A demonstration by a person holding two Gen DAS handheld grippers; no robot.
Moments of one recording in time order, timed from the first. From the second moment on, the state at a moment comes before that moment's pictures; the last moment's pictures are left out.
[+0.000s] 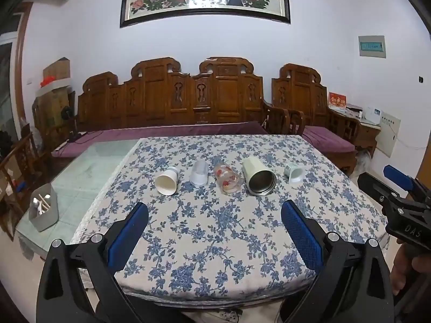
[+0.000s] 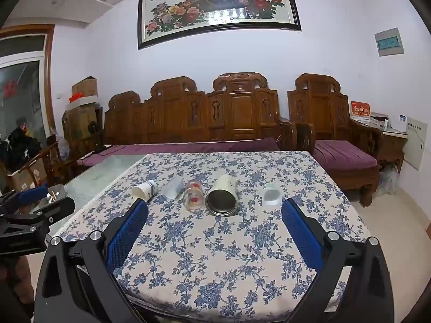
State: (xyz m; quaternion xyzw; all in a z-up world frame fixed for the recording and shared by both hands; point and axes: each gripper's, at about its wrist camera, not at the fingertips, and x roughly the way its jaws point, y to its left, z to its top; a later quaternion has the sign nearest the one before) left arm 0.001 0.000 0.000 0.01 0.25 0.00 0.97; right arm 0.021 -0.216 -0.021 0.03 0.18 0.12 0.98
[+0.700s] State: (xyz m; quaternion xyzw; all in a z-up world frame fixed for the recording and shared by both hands) left arm -0.003 0.004 0.005 0.00 0.23 0.00 0.97; right arm 0.024 -0.213 -0.024 0.03 0.18 0.12 0.98
